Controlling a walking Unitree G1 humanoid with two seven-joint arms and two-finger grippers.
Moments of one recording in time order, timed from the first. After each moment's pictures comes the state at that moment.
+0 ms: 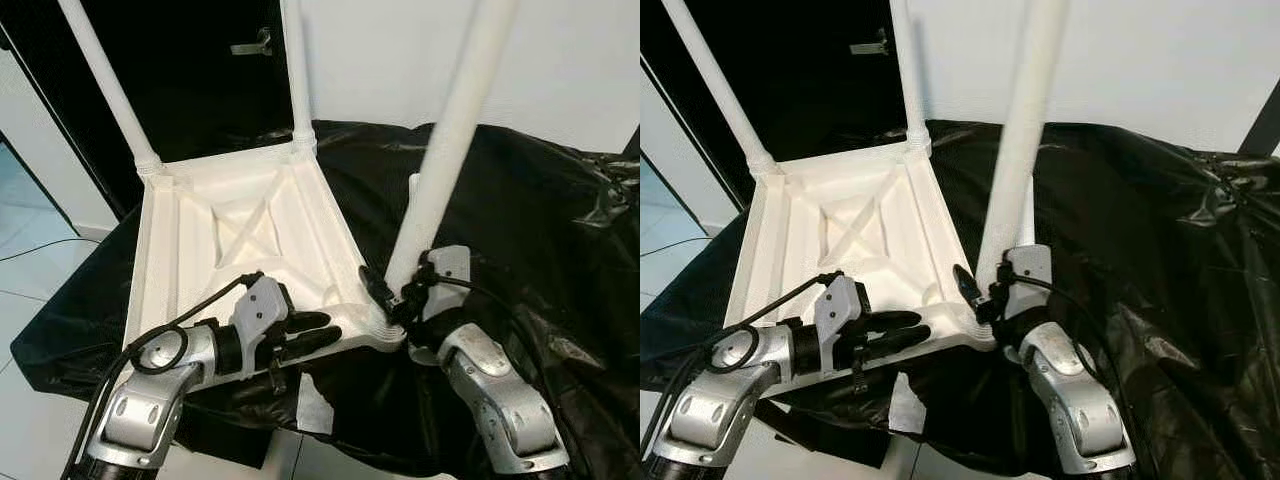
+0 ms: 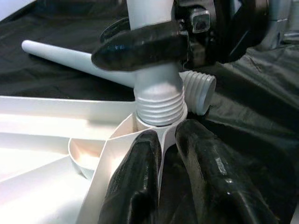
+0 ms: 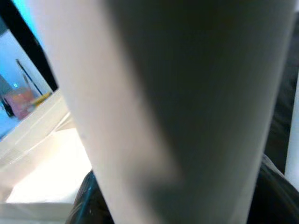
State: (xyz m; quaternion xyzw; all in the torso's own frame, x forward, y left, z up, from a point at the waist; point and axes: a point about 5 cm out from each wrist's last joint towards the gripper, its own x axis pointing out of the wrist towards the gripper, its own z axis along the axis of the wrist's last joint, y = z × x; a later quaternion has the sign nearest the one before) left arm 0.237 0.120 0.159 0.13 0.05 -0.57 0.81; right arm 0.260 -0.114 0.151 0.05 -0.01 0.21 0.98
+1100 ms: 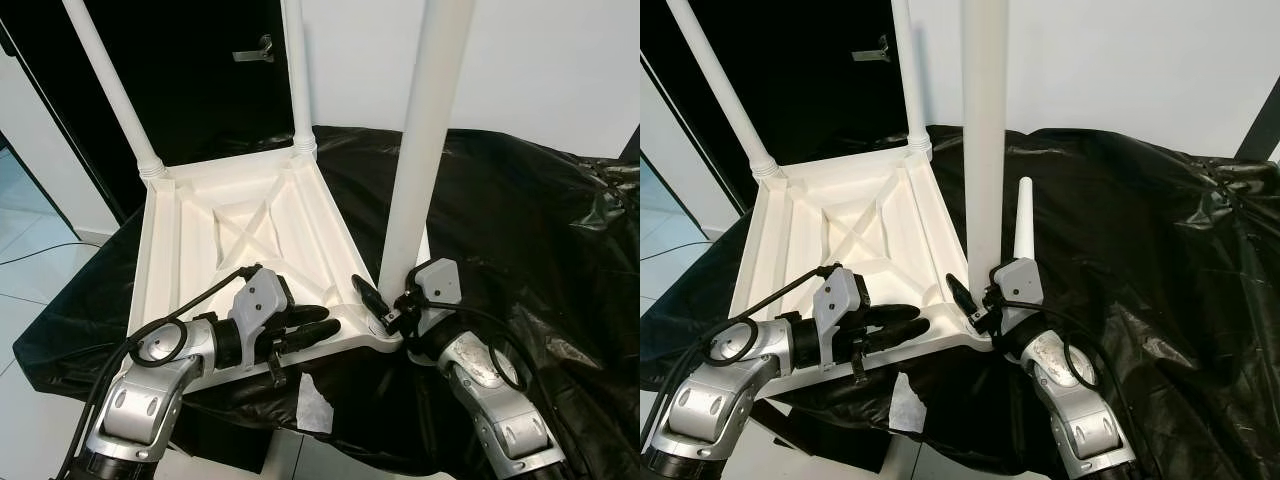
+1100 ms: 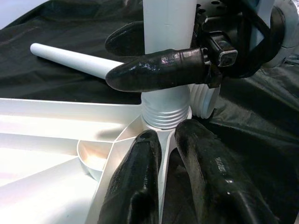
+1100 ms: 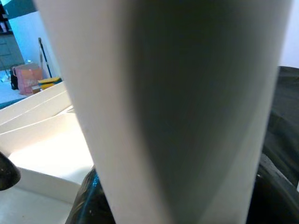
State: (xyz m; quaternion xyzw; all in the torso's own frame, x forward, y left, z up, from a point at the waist) left arm 0.241 0.120 0.164 0.13 0.05 -0.57 0.81; right arm 0.258 -0.107 0.136 -0.07 -0.06 0.26 0.96
